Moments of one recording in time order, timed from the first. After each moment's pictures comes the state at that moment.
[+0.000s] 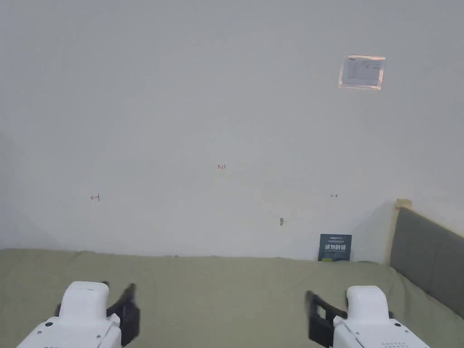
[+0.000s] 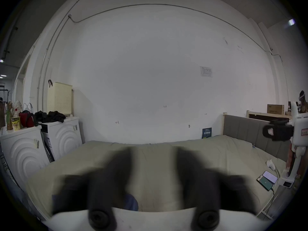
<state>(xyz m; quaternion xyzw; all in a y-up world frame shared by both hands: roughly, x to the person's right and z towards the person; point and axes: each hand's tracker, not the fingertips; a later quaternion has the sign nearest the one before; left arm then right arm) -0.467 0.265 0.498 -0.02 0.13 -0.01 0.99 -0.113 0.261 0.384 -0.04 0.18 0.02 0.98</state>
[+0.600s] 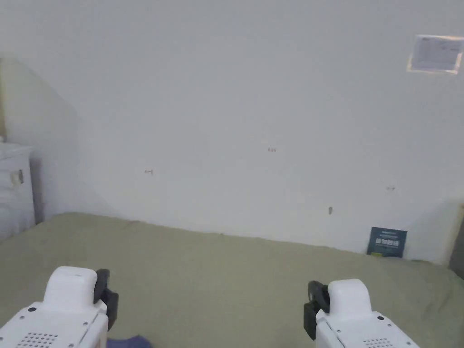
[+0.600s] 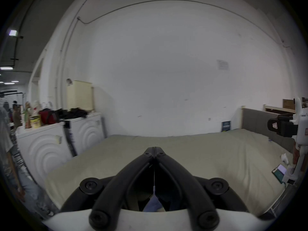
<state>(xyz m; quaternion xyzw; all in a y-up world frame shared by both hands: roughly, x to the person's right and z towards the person) -0.531 0.243 0.575 -0.05 0.25 -0.01 0.97 -0.219 0.238 0.396 -0.05 0.29 0.07 0.95</state>
